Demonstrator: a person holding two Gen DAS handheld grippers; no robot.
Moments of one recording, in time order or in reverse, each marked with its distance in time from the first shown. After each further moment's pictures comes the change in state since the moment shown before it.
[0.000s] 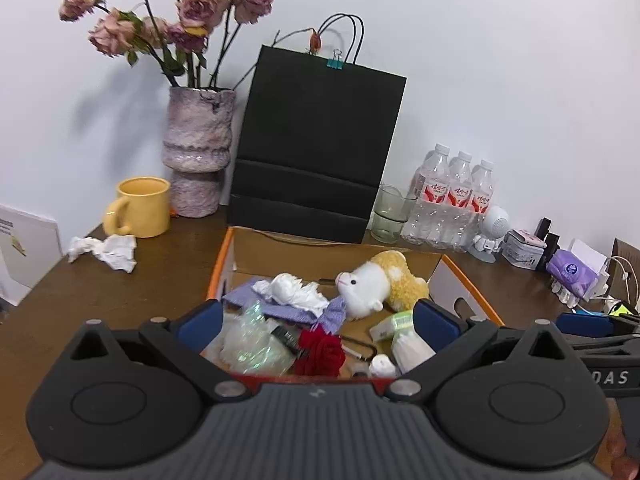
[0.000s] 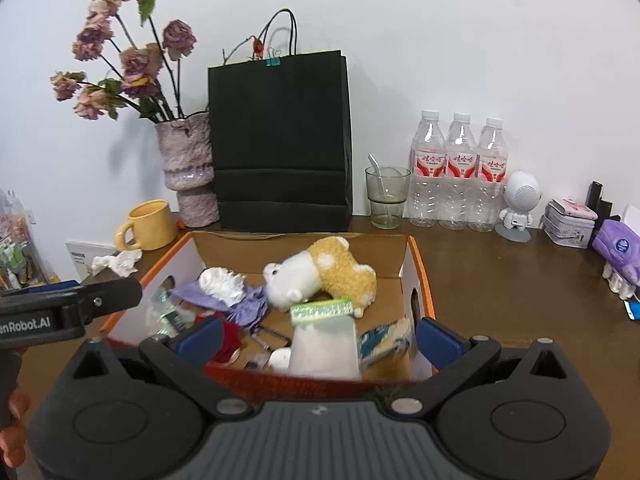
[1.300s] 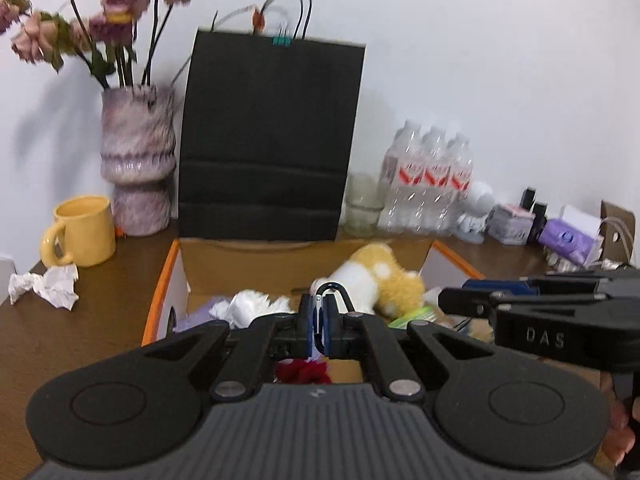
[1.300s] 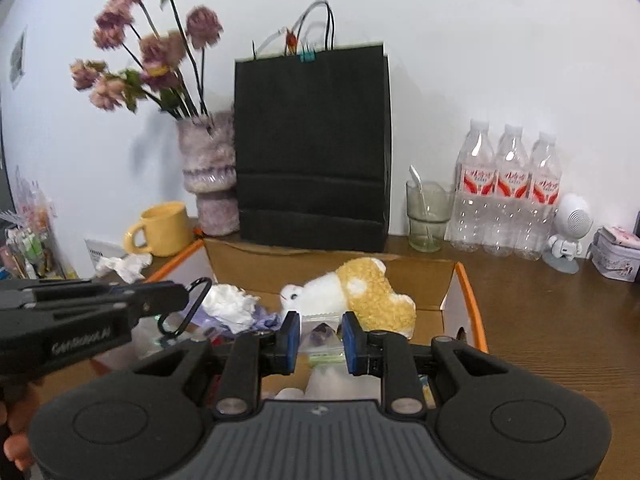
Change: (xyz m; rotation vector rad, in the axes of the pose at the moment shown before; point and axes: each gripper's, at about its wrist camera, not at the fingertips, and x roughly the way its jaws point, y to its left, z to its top) left arm 0.087 -0.010 -0.004 0.133 0.001 -0.098; right arm 0.093 0.001 0.013 -0.068 -0.034 0.090
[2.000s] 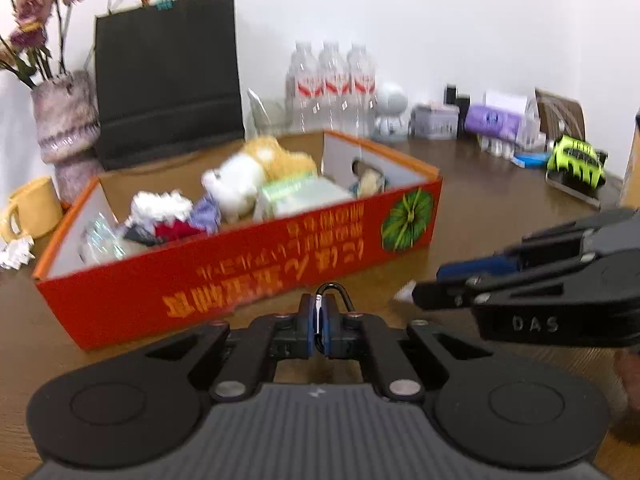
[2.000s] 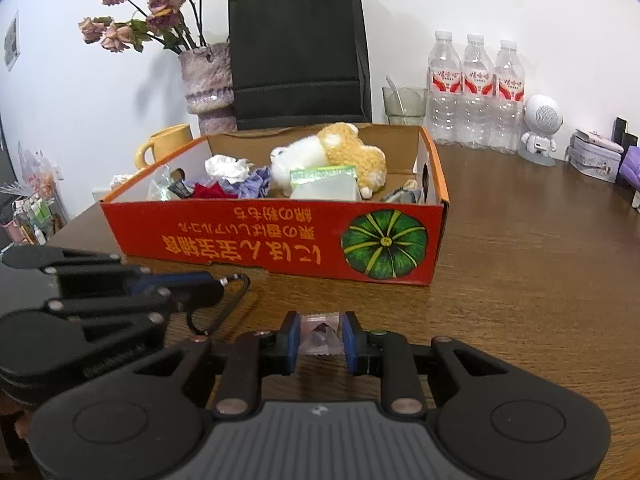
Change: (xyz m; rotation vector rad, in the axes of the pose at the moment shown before) left arm -0.046 -0.083 -0.093 0.227 0.100 -0.087; right arm -0.076 -0.024 -0.113 0.051 0.116 0.037
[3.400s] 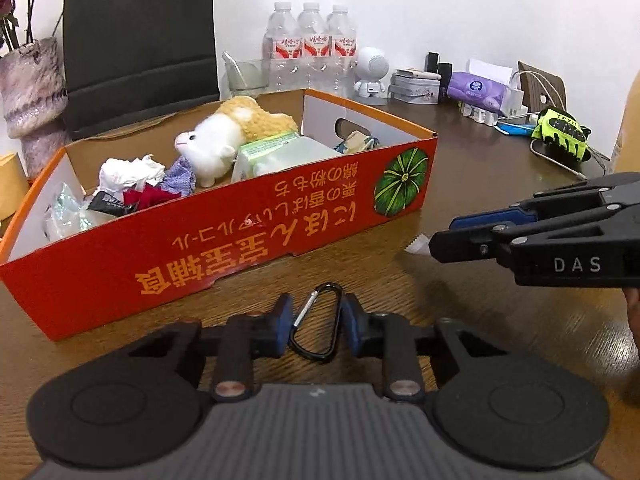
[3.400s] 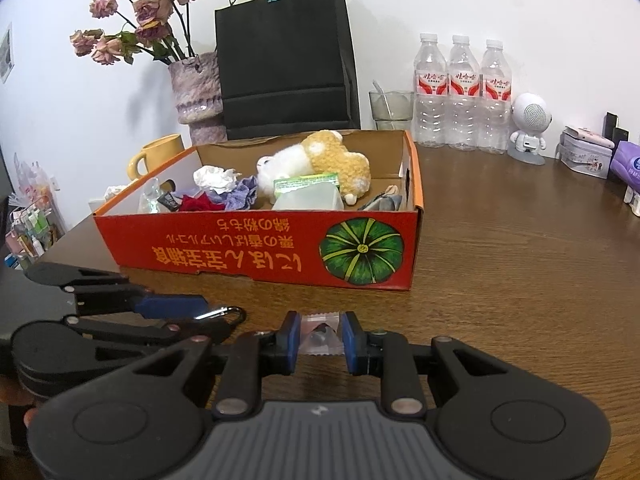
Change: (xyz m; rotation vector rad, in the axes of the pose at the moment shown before) left arm 0.025 0.010 -0.008 0.018 0.117 -0.088; right arm -0.001 -0.013 0.001 0.024 0.006 -0.017
